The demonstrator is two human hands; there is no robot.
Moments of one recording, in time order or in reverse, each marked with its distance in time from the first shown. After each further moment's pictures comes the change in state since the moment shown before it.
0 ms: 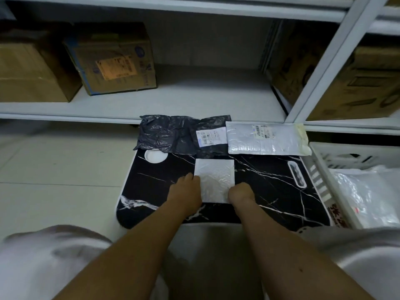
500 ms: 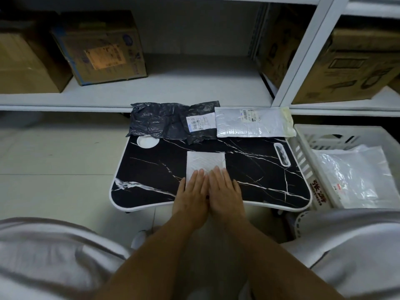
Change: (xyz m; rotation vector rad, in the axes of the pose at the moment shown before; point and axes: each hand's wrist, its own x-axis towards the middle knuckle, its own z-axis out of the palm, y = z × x) left_hand -0.047 0.034 0.077 0.298 0.118 0.141; right_hand -0.049 0.077 0.024 -0.647 0.231 -0.795
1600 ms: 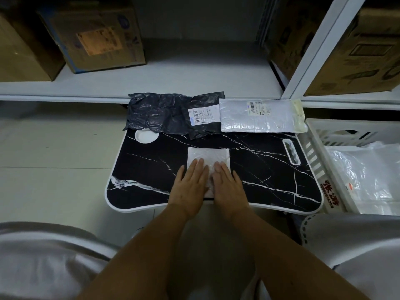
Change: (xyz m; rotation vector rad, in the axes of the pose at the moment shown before) left_hand 0.035 -0.025 0.011 0.016 0.104 0.040; right_hand 0.032 0.016 0.012 0.024 -0.069 -0.119
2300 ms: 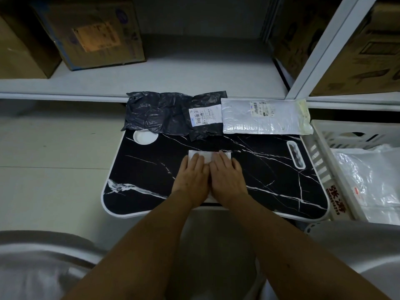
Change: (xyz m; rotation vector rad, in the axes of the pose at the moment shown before) left_hand 0.039 -0.006 -0.014 0.064 -0.014 0.026; right_hand 0.042 0.002 -0.015 -0.145 0.041 -0.038
